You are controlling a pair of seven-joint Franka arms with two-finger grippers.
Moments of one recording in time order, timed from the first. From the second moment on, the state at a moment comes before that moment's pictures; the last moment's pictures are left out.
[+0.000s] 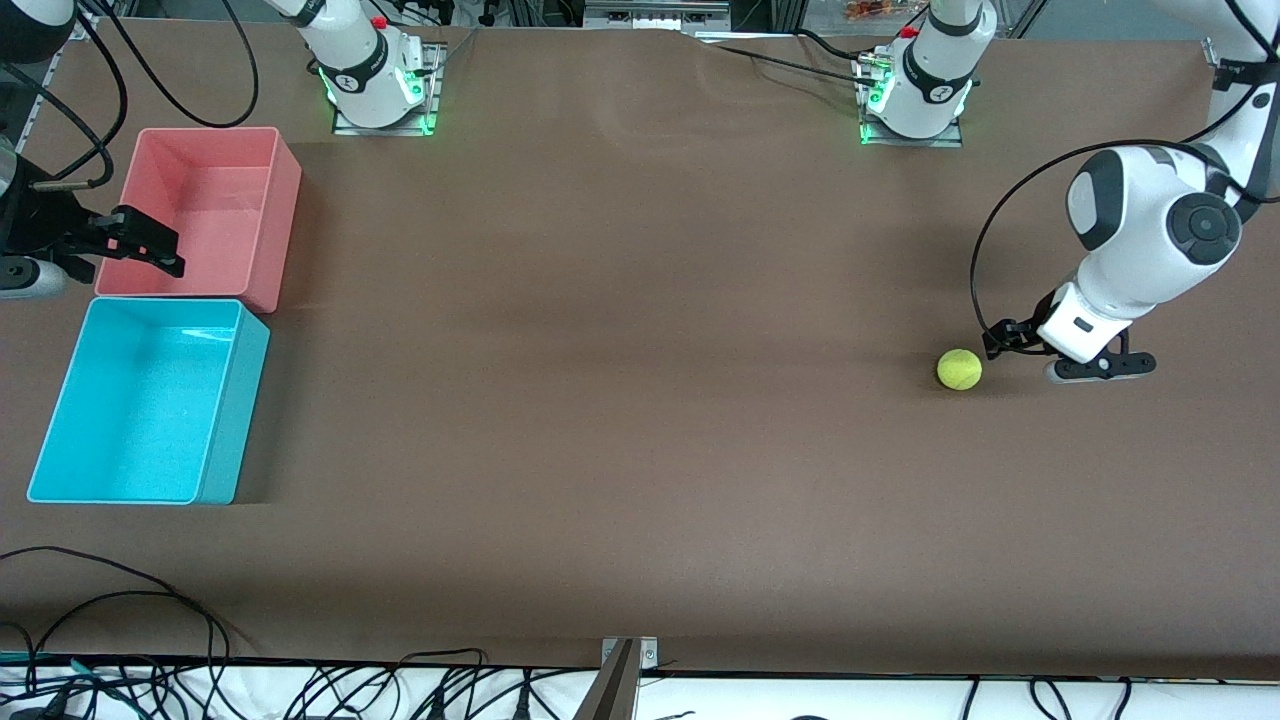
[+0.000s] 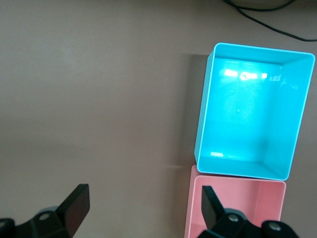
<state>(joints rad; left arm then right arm) 0.09 0.17 -0.03 -2.20 0.04 2.38 -0.05 0.11 0.08 -0.10 -1.53 0.00 1.61 -0.08</state>
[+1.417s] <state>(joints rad) 0.16 0.29 -0.03 -2.20 0.05 2.47 1.11 0.11 0.09 -0.11 -1.53 0.00 1.61 -0.08</state>
